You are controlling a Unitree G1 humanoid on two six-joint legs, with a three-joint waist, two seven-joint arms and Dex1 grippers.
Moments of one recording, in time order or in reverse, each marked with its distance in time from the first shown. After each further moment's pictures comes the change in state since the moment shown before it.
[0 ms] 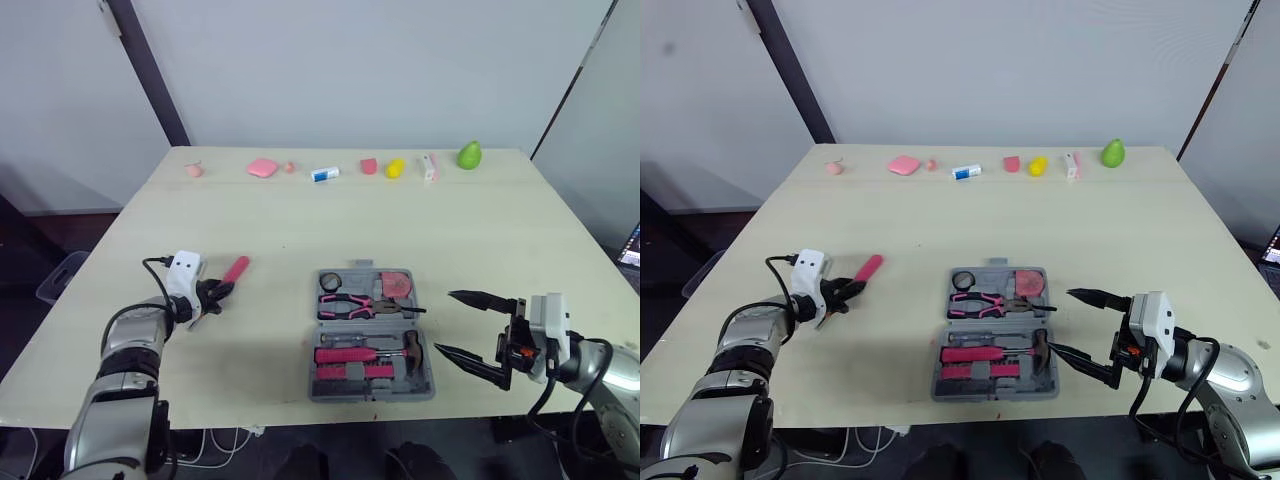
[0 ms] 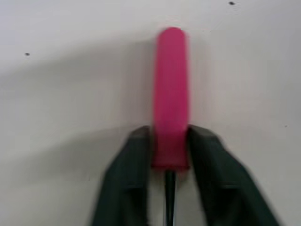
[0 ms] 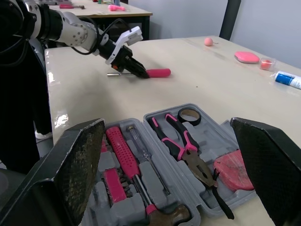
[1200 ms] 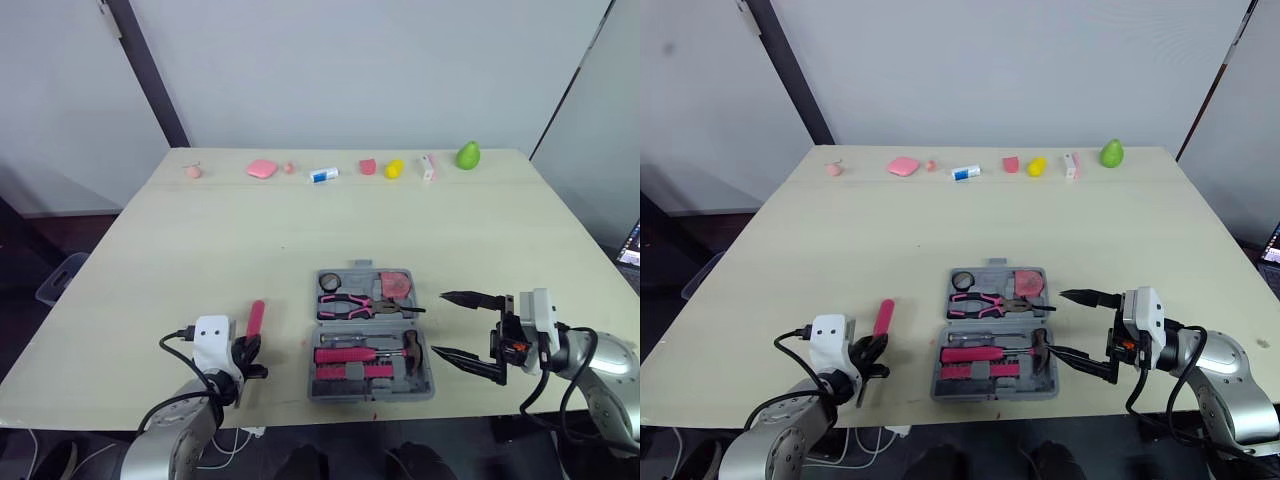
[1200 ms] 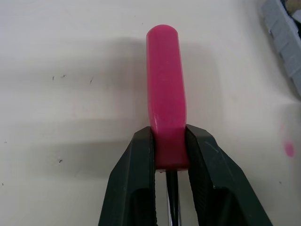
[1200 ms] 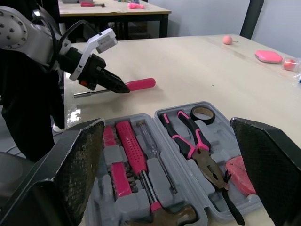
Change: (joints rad) left arm 0.779 -0.401 0.046 -1.383 -0.158 0.618 0.547; right arm -0.097 0.002 0.049 0.132 -0.022 -0.036 0.114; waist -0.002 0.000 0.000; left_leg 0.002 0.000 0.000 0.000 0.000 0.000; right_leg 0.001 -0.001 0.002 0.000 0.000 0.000
